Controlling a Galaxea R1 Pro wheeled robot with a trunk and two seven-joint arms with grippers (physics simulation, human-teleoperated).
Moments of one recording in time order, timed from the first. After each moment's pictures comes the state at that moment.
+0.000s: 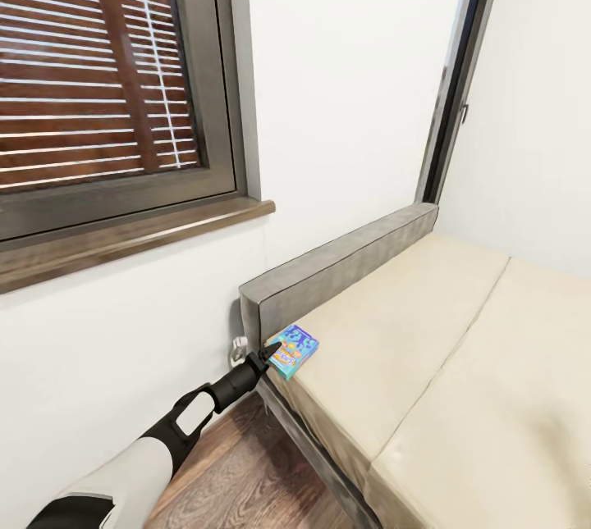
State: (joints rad) left arm -0.74 -0.07 -0.05 -0.30 0.85 0.30 -0.69; right arm -0.40 -0.57 -0.74 -1.62 -0.49 0.83 0.42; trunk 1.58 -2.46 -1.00
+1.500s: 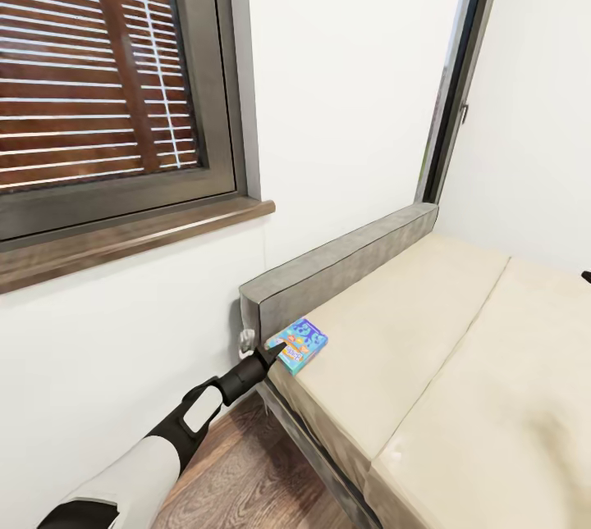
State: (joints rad) left arm -0.73 -0.10 -0.07 -0.38 0.85 0.31 -0.75; right arm -0.40 -0.56 -0.71 -1.62 -0.49 0.83 0.42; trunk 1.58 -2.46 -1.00
